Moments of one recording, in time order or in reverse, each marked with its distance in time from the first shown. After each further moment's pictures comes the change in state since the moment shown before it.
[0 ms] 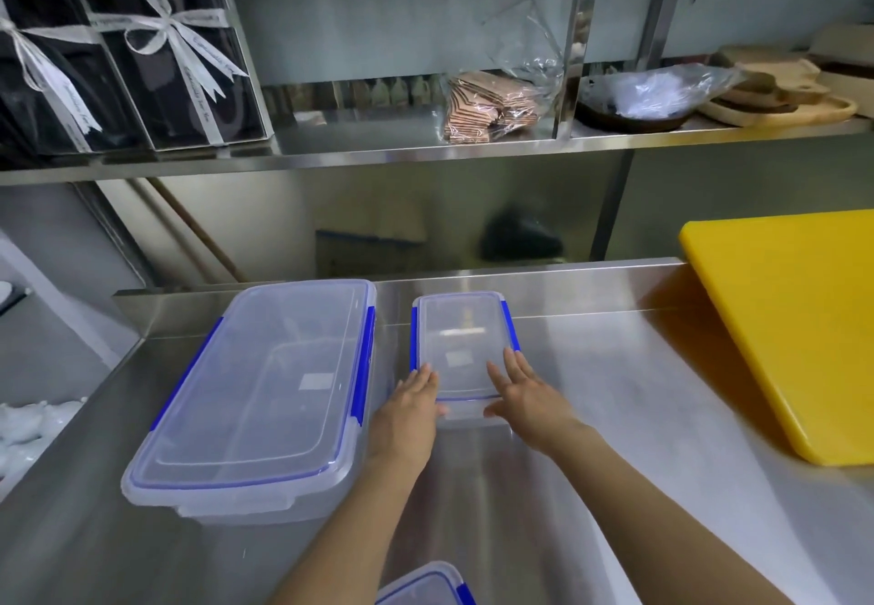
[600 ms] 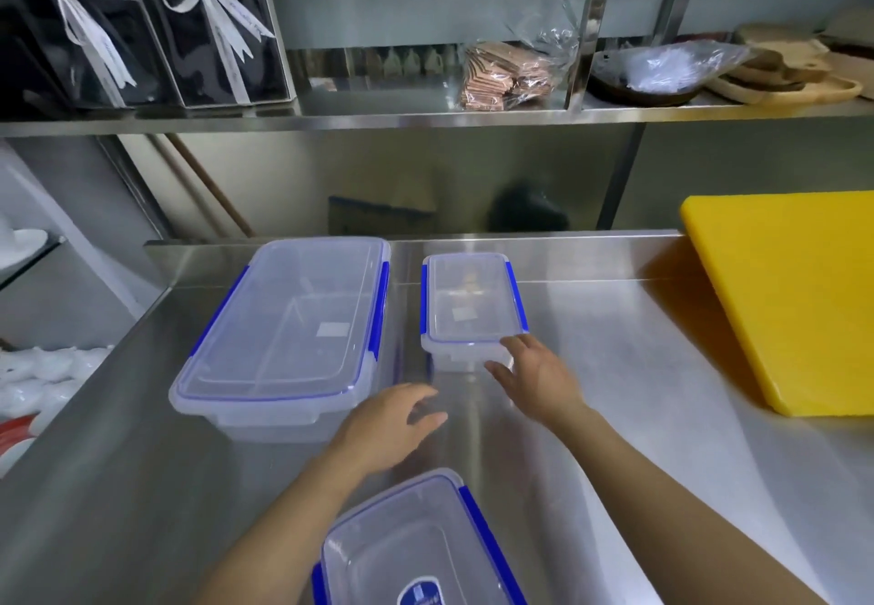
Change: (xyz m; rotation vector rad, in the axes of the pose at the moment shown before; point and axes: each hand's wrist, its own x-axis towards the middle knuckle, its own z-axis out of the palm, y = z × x) left_hand -0.087 -0.024 -0.020 -0.304 -0.165 -0.007; right_hand -0.051 -0.019 0.000 0.308 0.238 0.106
